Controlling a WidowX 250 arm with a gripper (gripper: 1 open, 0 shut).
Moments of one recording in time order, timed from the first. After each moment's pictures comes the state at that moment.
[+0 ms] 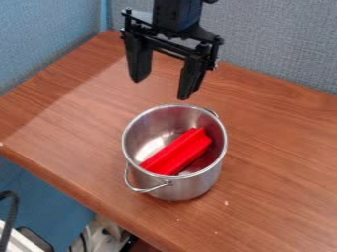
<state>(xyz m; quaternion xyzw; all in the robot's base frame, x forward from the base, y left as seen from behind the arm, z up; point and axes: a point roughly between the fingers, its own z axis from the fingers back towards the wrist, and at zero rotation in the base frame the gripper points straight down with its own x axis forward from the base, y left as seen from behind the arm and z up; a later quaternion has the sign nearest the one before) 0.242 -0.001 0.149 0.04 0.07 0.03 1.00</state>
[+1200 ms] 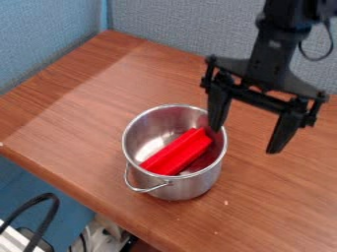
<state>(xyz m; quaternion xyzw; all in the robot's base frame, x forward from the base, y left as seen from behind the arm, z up) 0.234 -0.091 0.125 0.05 0.05 0.06 1.00</state>
